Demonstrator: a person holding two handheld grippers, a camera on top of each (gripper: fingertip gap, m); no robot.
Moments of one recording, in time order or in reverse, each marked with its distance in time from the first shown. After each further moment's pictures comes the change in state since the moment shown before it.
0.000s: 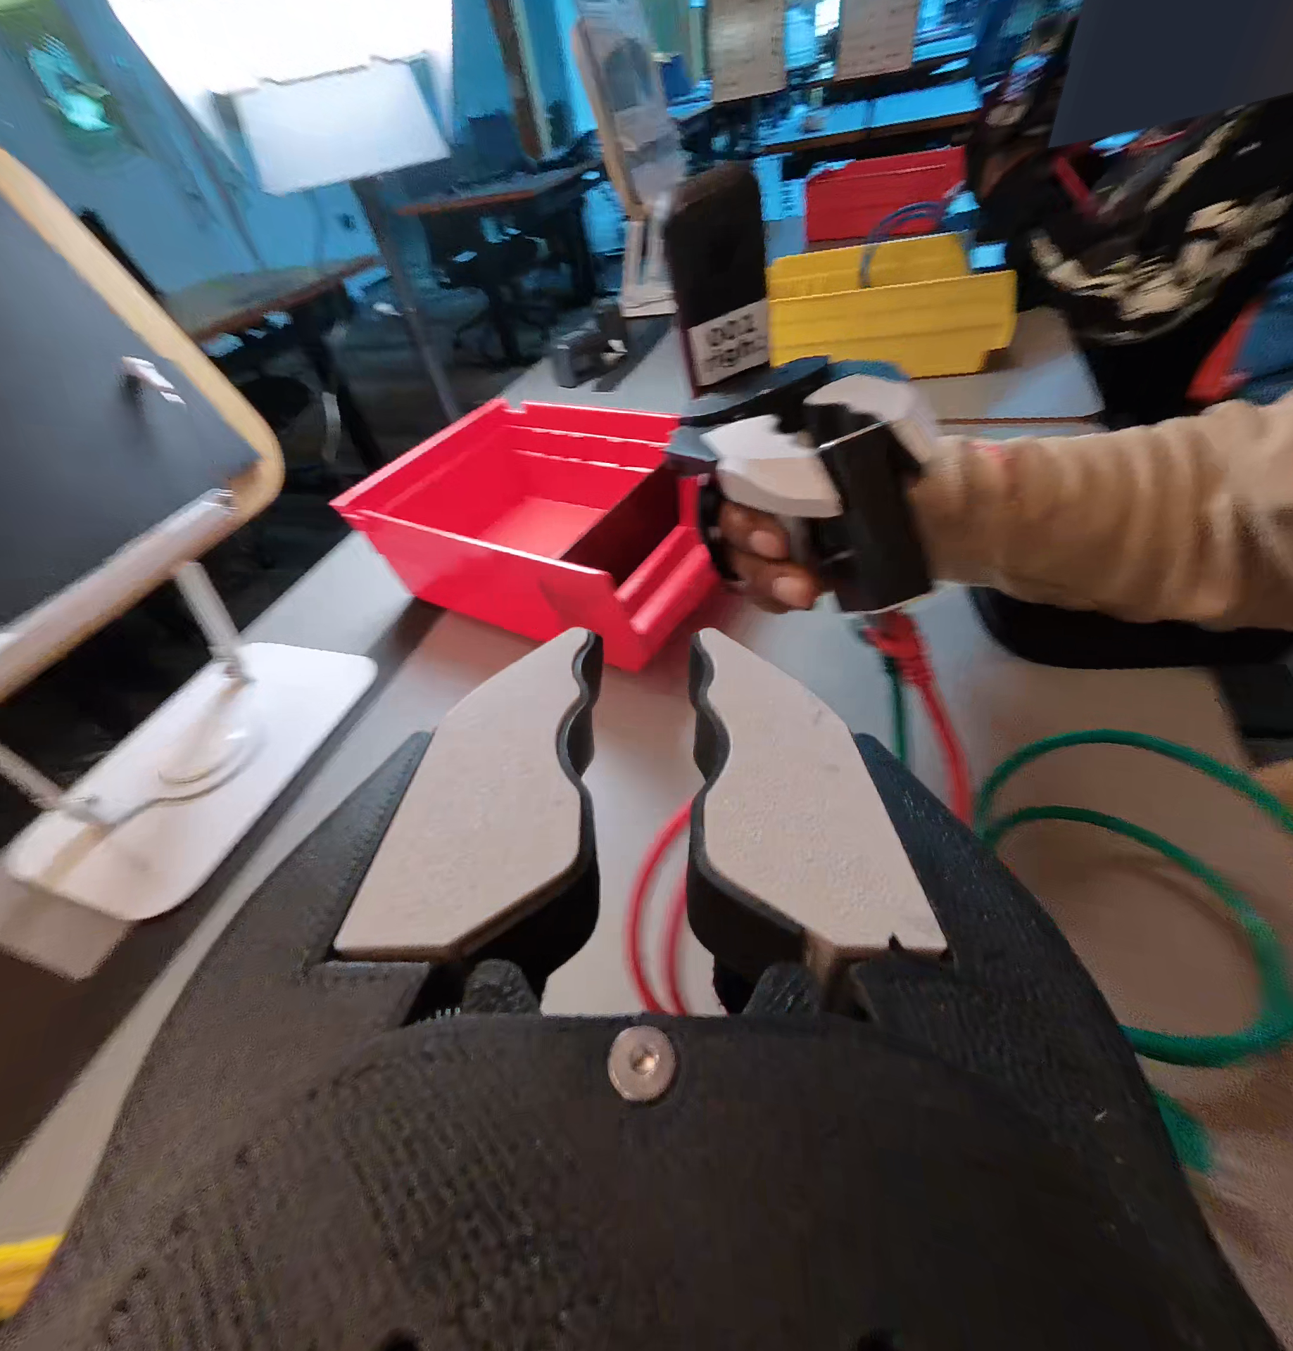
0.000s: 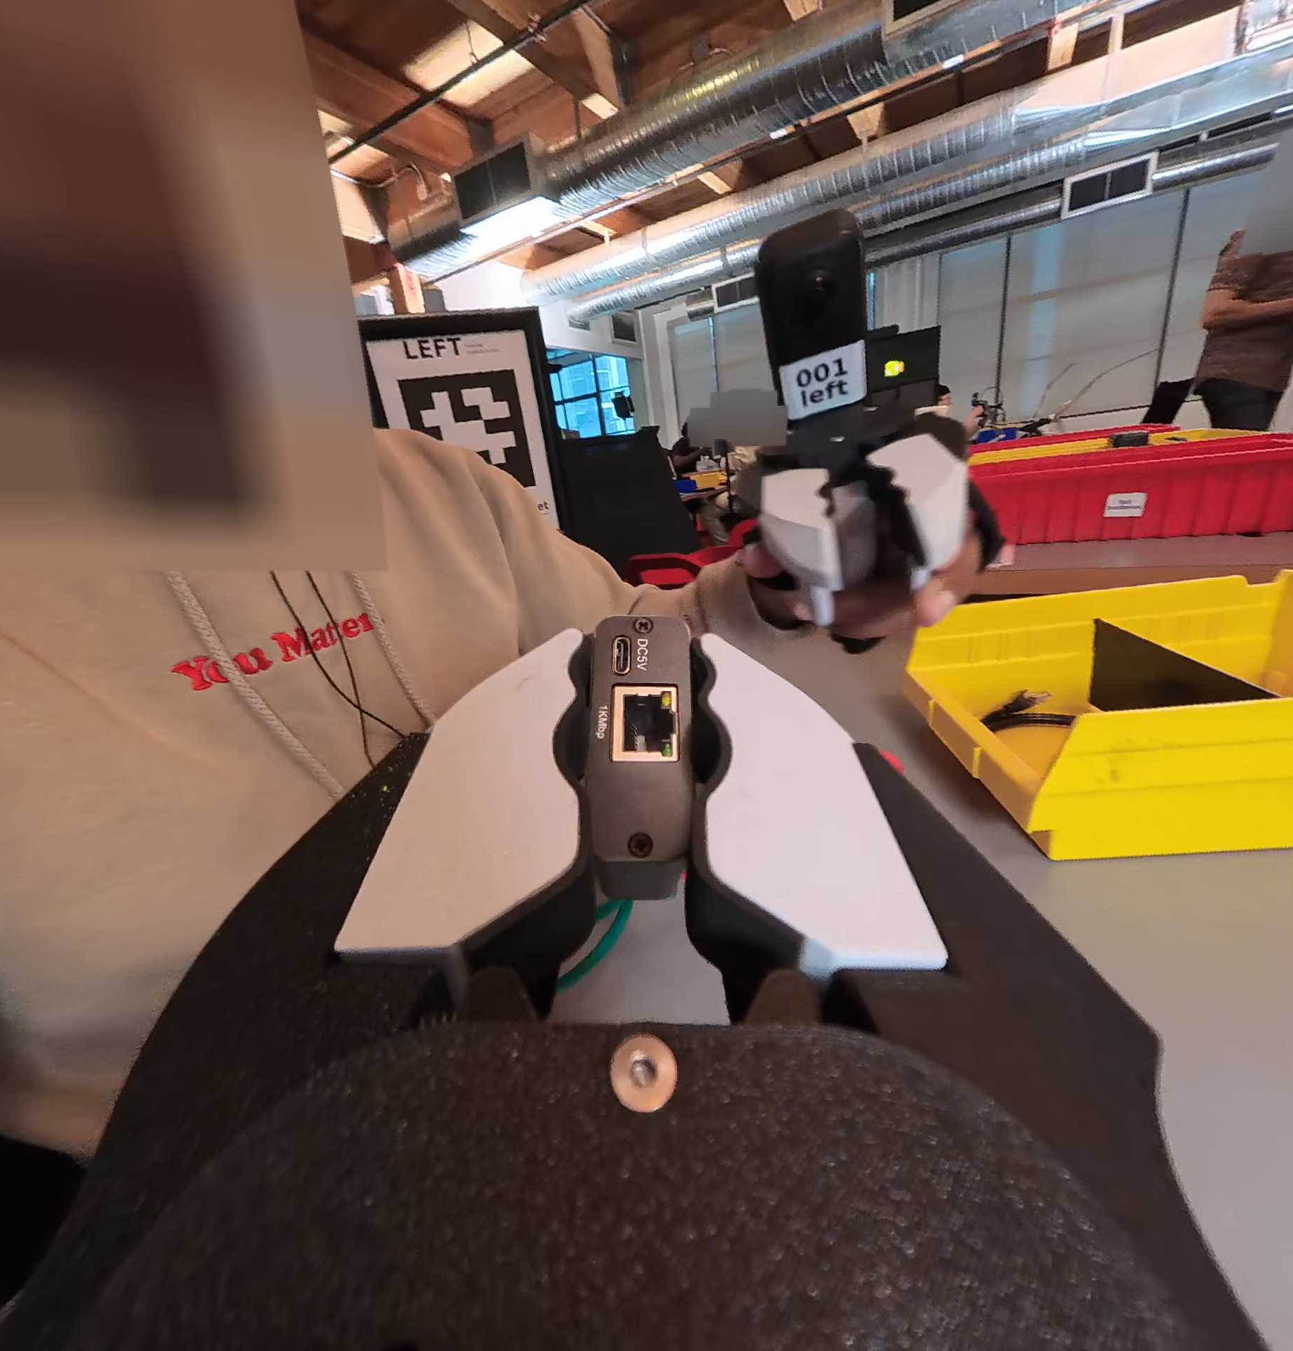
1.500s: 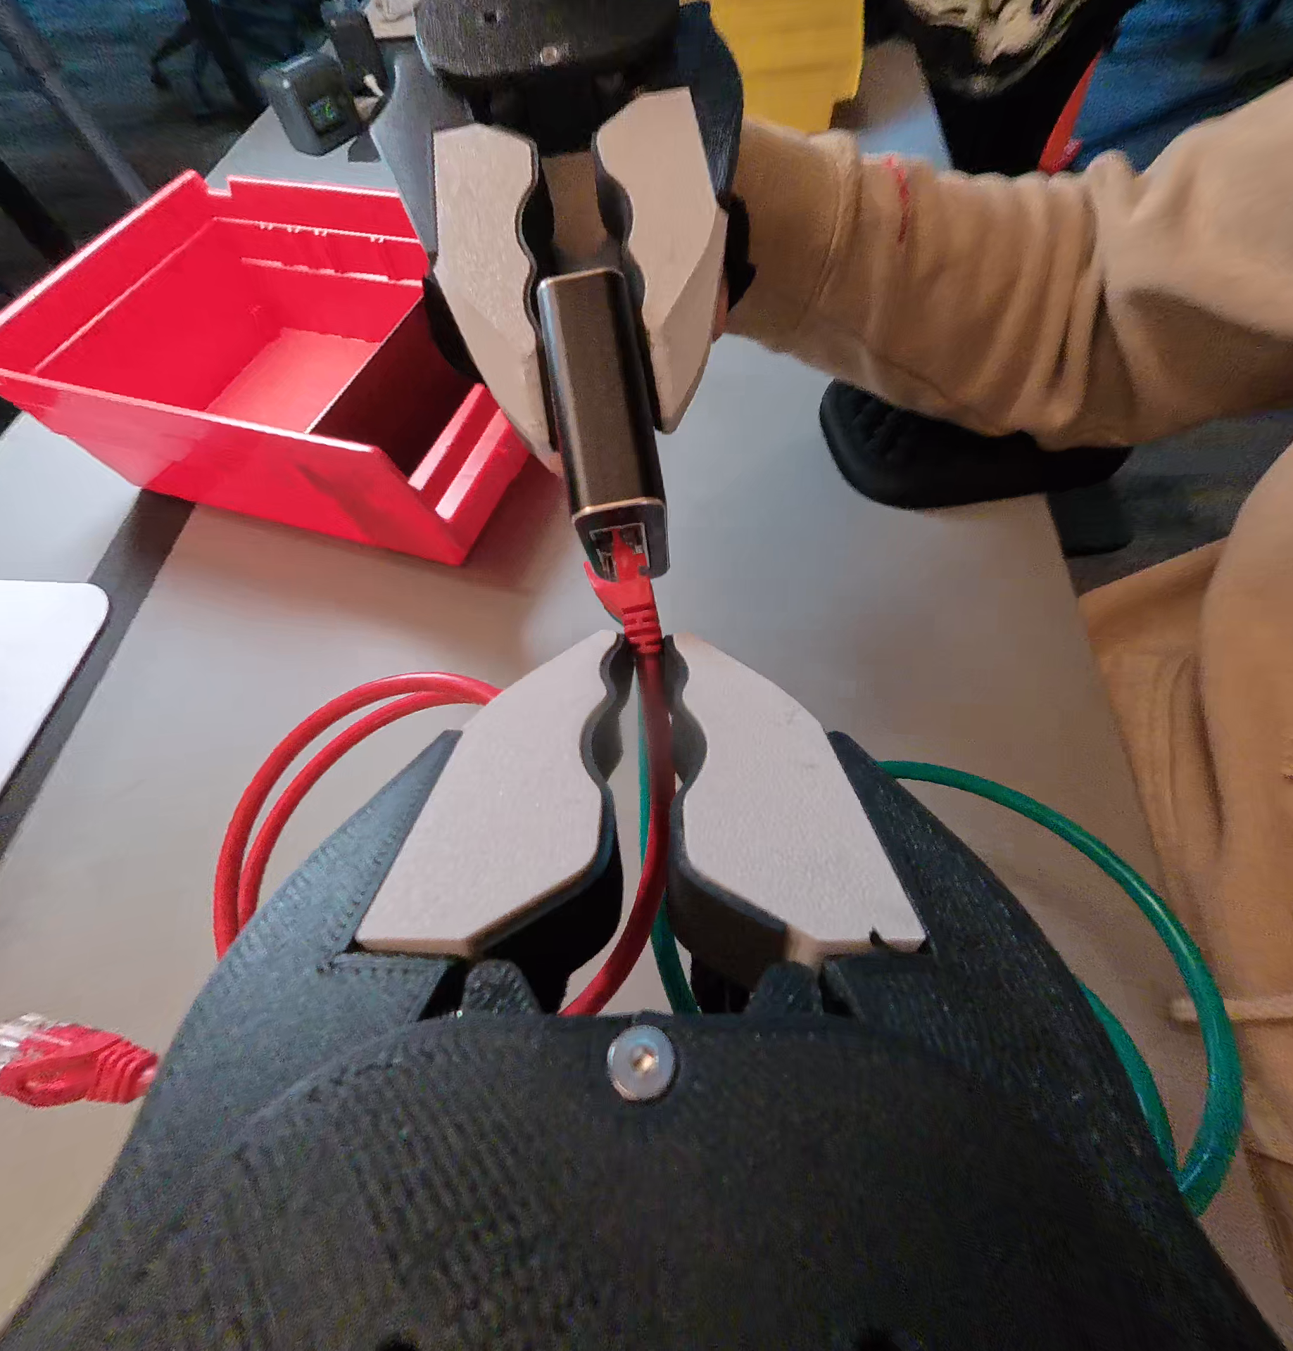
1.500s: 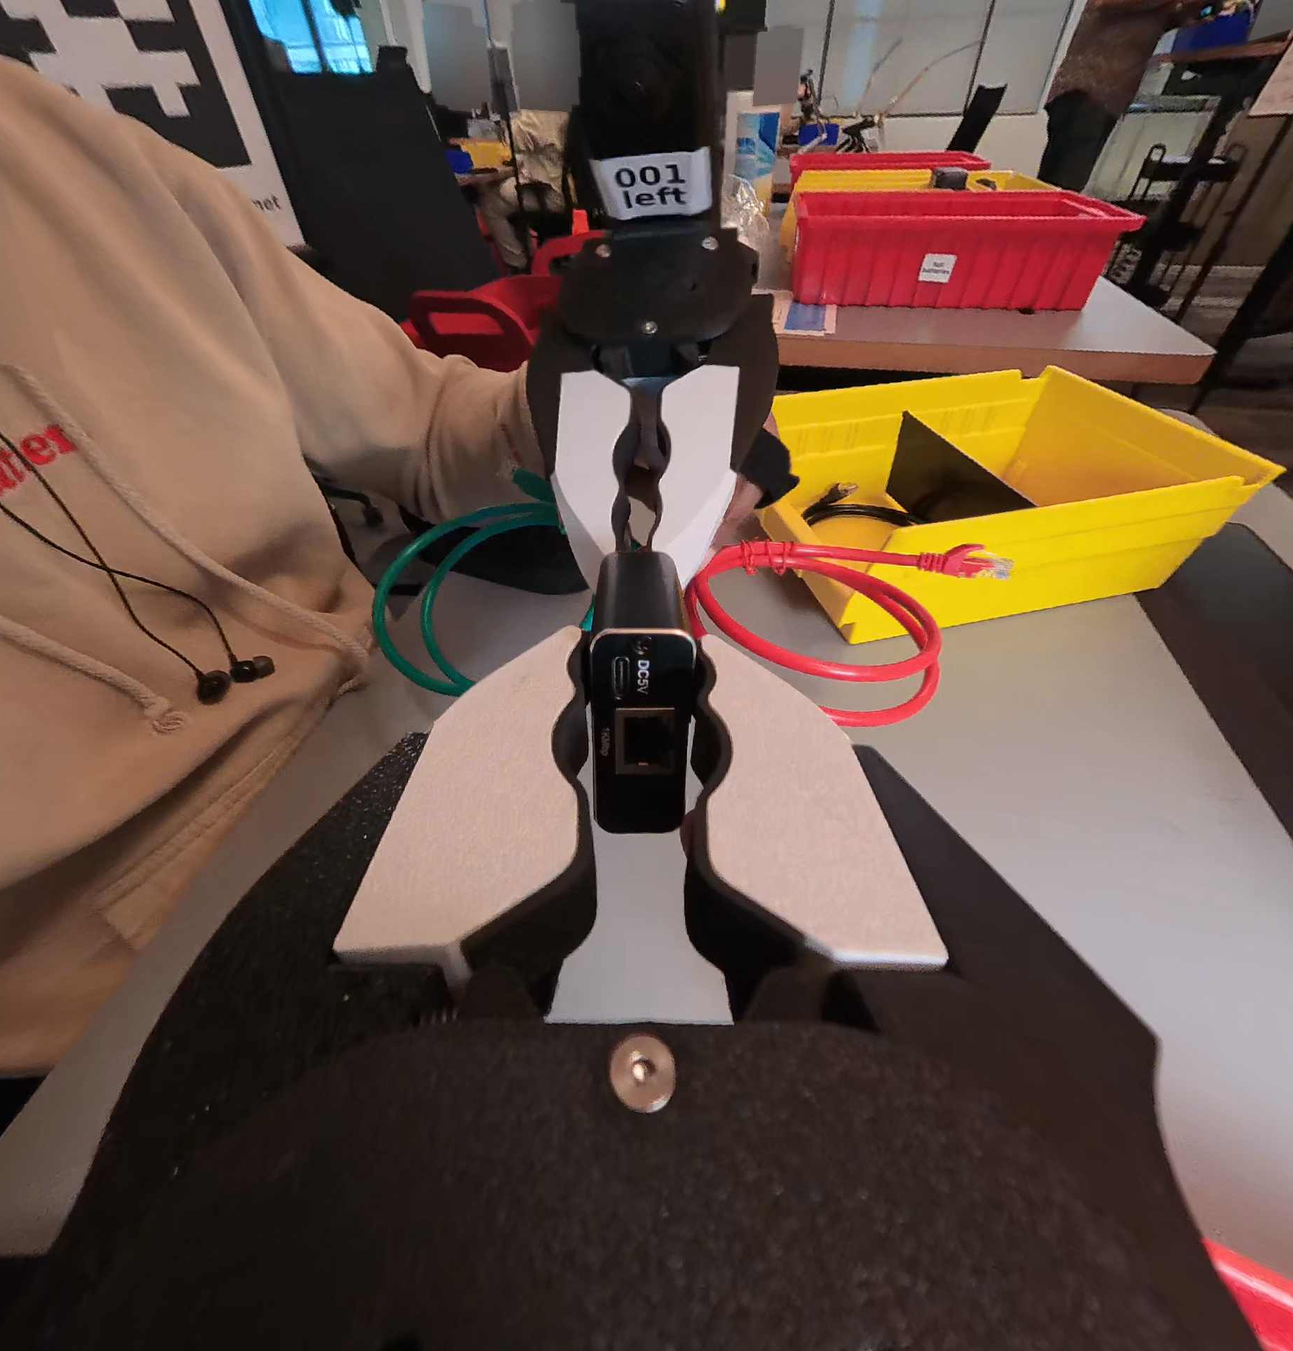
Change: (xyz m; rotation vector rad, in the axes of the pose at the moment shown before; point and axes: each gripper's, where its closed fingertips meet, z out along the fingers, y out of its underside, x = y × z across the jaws) left arm 0.056 0.042 0.027 -0.263 0.230 0.003; right arm 0.024 0.024 -0.011 -0.407 0.305 -0.115
